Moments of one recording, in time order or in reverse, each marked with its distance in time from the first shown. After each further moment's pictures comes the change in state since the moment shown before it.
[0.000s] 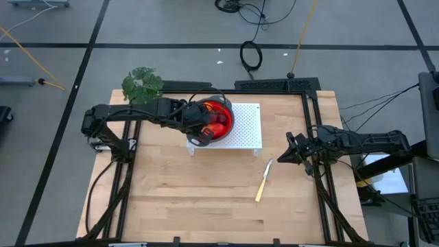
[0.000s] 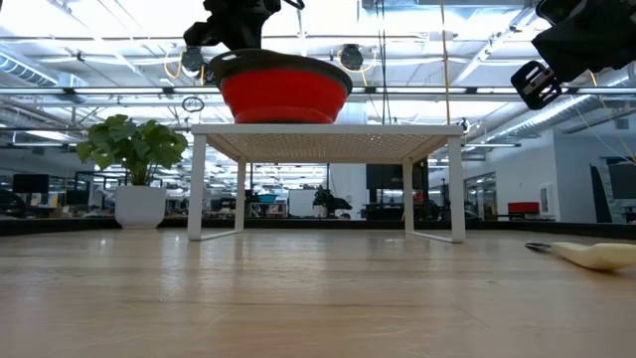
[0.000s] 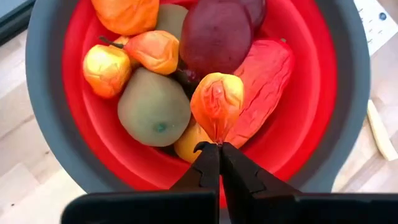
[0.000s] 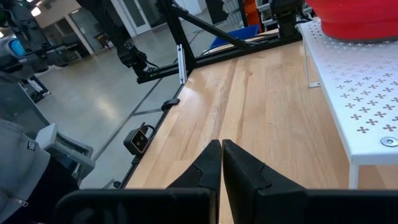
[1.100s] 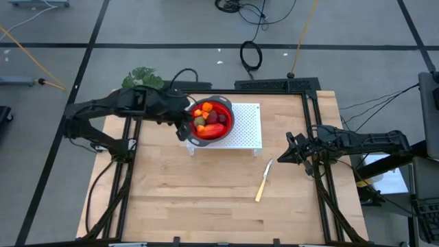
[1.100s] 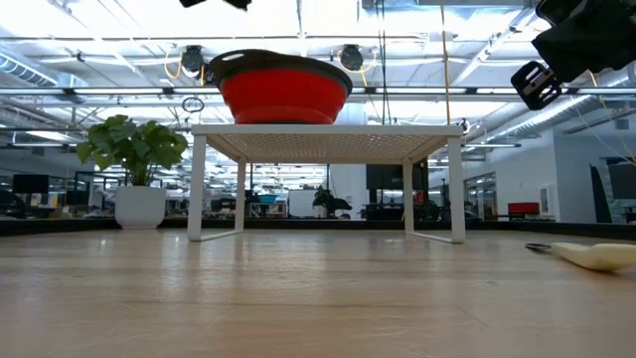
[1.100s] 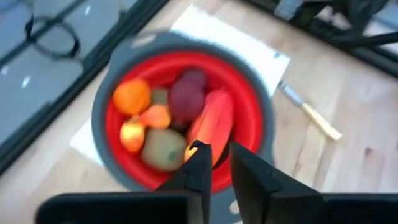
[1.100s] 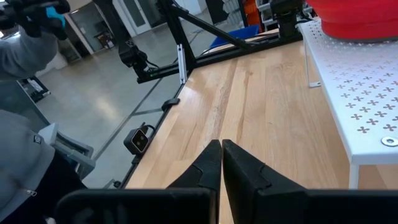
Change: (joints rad) left arm 0.017 -0.248 -0.004 0.087 0.027 0.373; right arm 0.000 0.000 0.000 -0.001 0.000 0.000
